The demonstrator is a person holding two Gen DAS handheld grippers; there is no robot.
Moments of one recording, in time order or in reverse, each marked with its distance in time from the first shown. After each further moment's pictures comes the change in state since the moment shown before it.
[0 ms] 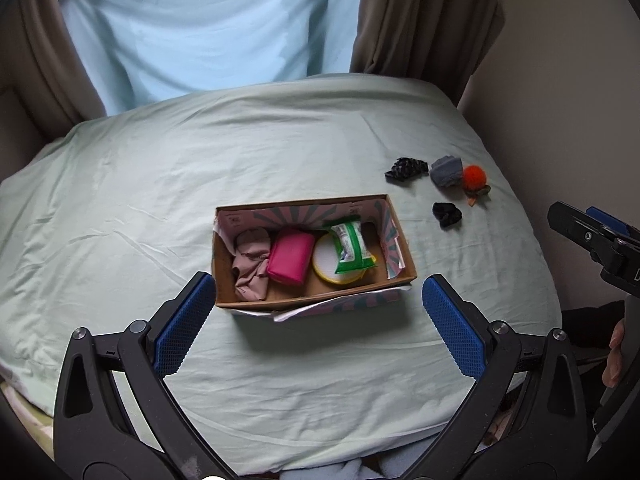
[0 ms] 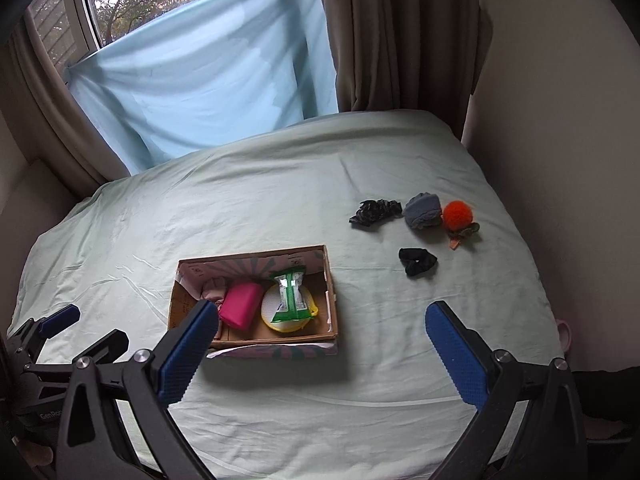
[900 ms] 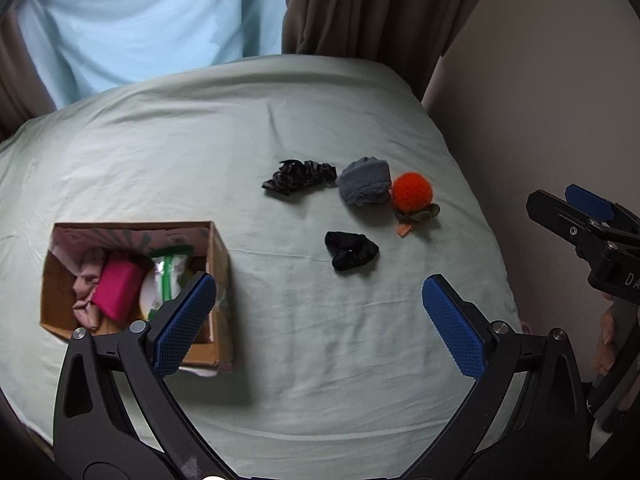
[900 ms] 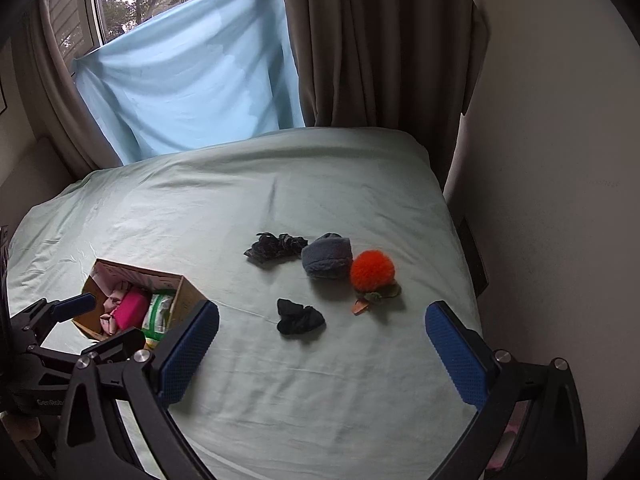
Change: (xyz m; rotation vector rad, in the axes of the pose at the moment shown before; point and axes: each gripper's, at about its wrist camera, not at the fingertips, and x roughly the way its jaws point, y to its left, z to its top) left arm 0.187 -0.252 0.046 -0.030 0.022 -0.037; right arm 0.085 -0.249 0.063 -0.163 -0.058 0.077
